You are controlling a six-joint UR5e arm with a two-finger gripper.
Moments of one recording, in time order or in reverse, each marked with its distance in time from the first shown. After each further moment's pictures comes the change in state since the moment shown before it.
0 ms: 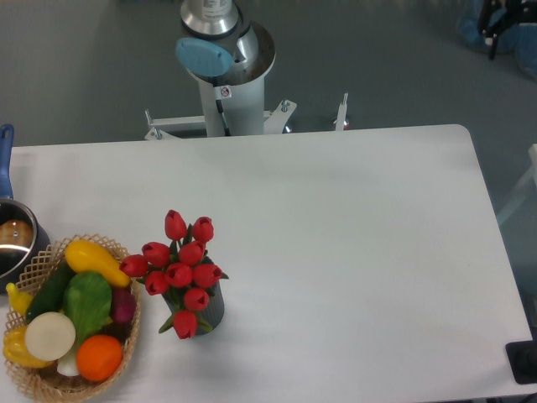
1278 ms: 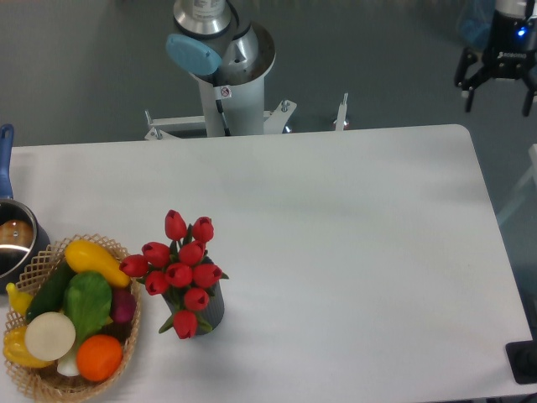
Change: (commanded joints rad) arm -0.146 0.003 -0.127 0.140 -0.118 -0.072
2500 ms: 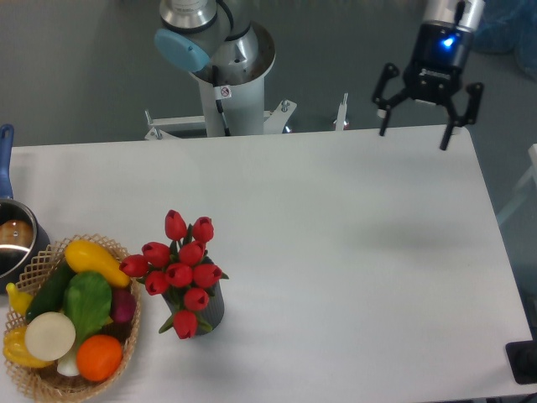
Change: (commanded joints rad) arm -0.181 0.163 -0.184 -0.003 -0.406 -0.164
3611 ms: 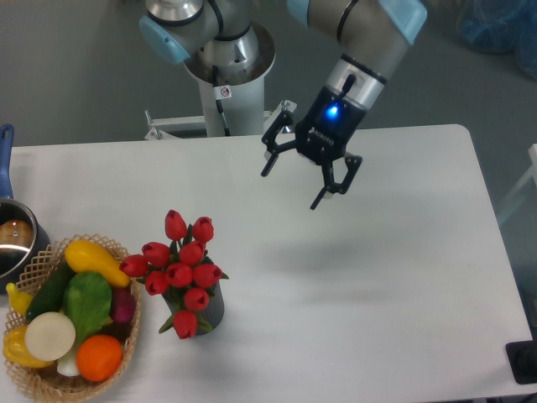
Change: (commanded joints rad) arm -0.259 -0.106 -0.042 0.015 0.049 0.143
